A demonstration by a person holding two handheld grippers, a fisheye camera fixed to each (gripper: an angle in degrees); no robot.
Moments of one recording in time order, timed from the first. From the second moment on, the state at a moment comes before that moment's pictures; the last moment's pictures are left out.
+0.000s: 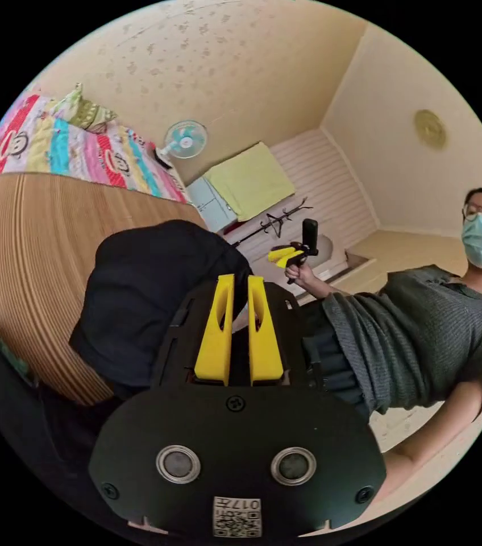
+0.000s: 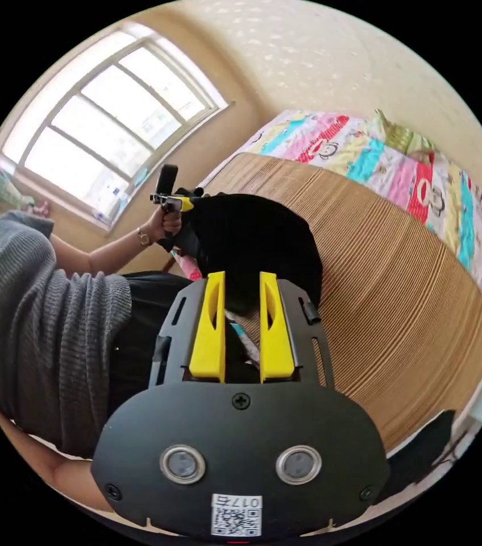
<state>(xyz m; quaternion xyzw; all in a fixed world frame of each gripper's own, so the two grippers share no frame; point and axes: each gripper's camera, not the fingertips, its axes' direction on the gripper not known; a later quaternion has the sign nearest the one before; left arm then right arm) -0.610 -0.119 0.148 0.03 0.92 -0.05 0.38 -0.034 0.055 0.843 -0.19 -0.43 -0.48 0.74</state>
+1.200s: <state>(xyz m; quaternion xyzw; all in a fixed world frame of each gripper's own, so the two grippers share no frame) -0.519 -0.056 -0.292 0.17 0.83 0.12 0.52 -0.193 -0.033 0.504 0.34 -0.27 -0.28 0.86</state>
